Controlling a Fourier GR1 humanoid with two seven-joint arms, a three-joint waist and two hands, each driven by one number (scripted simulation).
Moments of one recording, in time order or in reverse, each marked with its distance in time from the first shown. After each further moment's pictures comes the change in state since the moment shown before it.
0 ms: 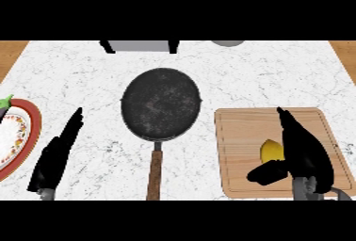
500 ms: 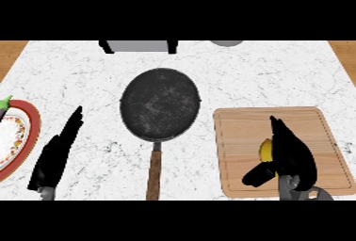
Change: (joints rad) left arm -0.008 -0.011 0.012 -0.002 -0.015 -0.008 0.014; right arm 0.036 0.079 0.002 0.099 0.087 0.026 -0.016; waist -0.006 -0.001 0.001
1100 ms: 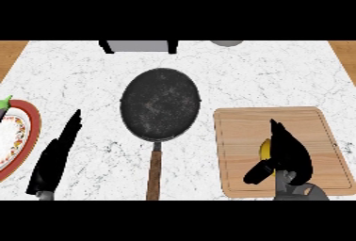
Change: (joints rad) left arm 0.031 -0.017 0.020 -0.003 -0.020 -0.019 -0.020; right arm 0.015 0.067 -0.076 0.091 0.067 0.041 -0.063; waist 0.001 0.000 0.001
